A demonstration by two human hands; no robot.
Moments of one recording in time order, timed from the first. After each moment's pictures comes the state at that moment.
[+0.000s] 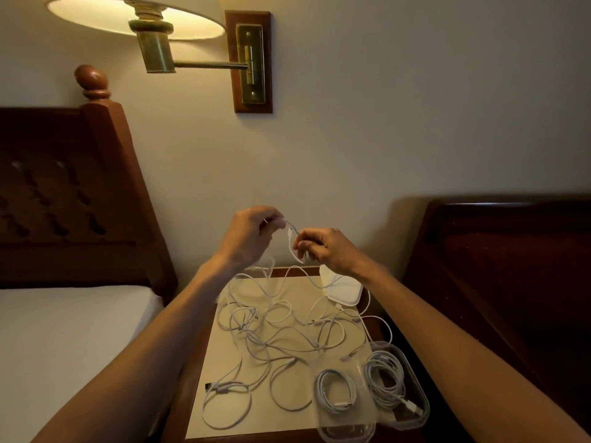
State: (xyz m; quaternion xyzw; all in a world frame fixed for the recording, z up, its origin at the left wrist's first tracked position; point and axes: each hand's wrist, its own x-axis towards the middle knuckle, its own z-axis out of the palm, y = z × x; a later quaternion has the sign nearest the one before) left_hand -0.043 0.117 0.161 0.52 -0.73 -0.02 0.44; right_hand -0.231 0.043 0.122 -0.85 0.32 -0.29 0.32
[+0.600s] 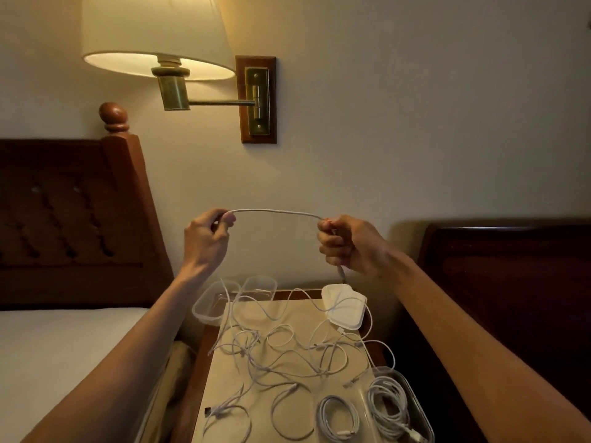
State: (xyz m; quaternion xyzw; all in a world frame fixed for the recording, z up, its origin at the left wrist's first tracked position) left_hand 0.015 0.114 0.174 0.60 -0.54 -0.03 0.59; right_hand -0.255 0.076 0.205 -0.58 0.22 -0.31 0.72
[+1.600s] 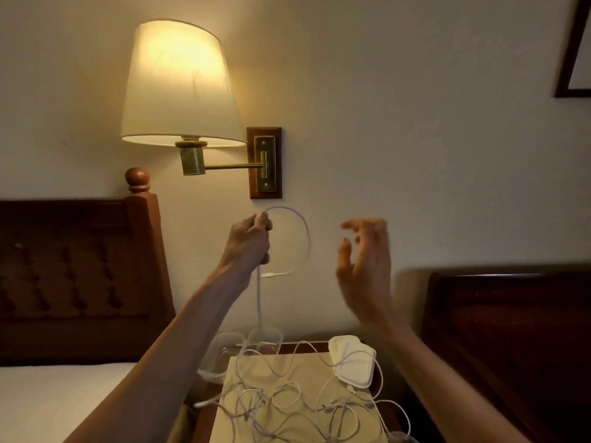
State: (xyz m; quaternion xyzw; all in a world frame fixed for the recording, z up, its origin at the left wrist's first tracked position) left_hand -0.060 0.141 0.289 0.52 -0.49 -0.28 0.64; right_hand -0.237 0.115 0.240 -0.69 0.39 -0.61 0.00
